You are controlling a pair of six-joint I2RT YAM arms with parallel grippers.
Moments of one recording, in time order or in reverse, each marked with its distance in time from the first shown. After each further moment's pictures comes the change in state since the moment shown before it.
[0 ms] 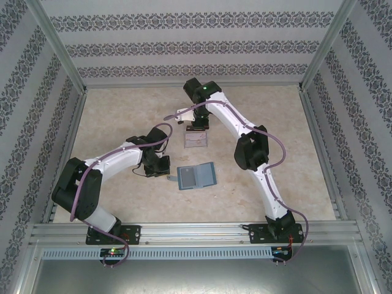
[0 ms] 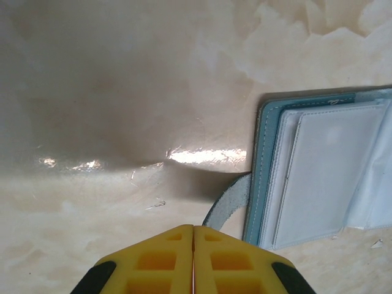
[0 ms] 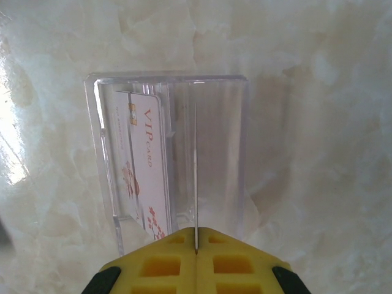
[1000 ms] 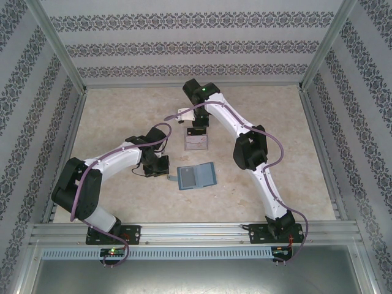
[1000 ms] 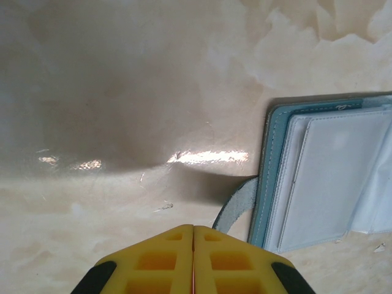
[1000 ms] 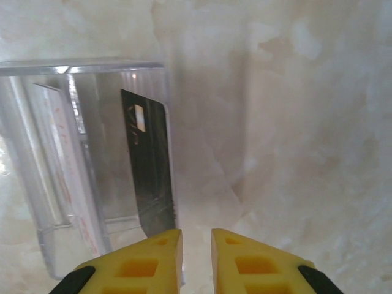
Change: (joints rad) left arm 0.009 0.000 -0.005 0.001 -0.003 0.000; right arm 0.000 0.021 0.001 0.051 0.093 0.031
